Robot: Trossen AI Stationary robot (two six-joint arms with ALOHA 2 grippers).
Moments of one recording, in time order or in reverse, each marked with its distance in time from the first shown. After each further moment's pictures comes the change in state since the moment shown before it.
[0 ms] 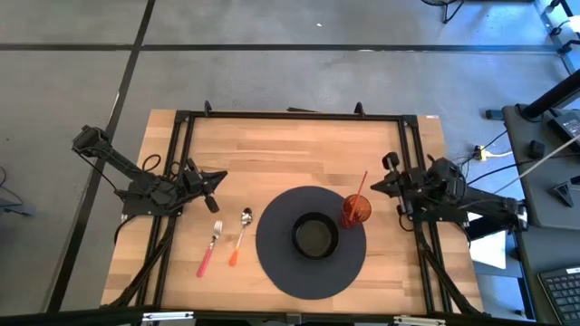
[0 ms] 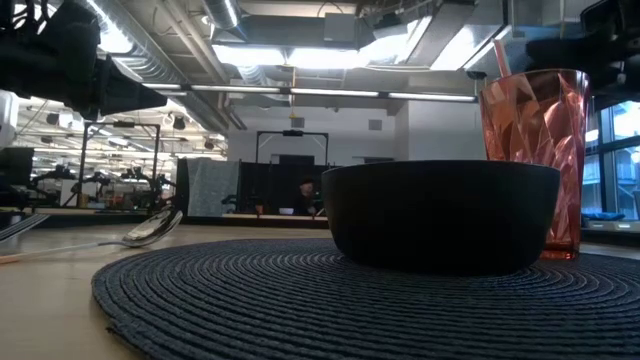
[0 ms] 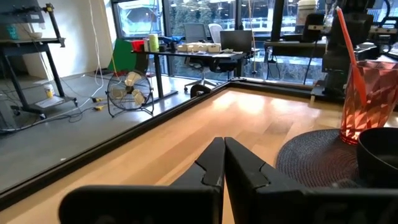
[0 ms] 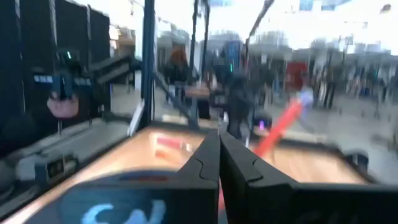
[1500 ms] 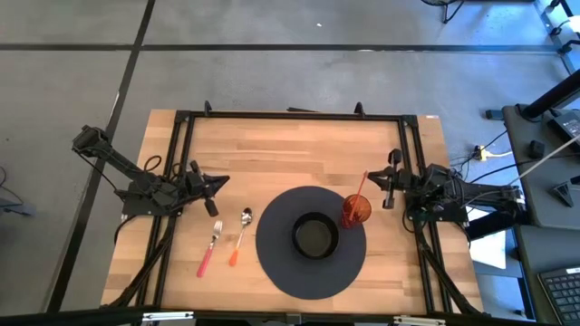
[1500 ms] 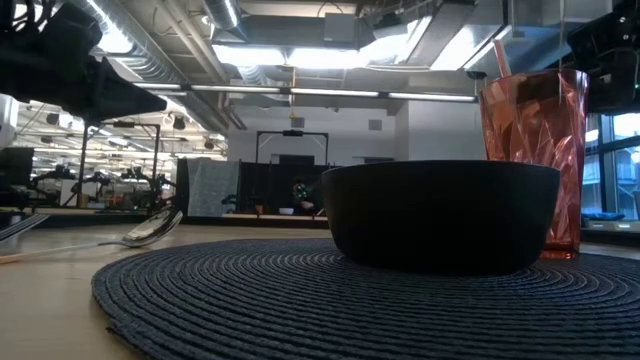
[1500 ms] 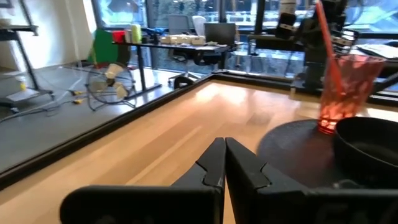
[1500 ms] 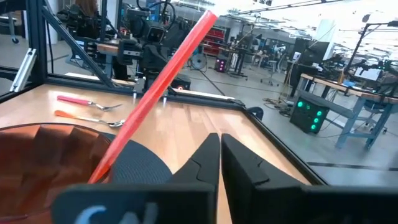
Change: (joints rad) left arm 0.000 0.000 0.000 -0.052 0.088 -0.073; right arm 0.222 0.000 -0.022 -0.121 0.599 -0.213
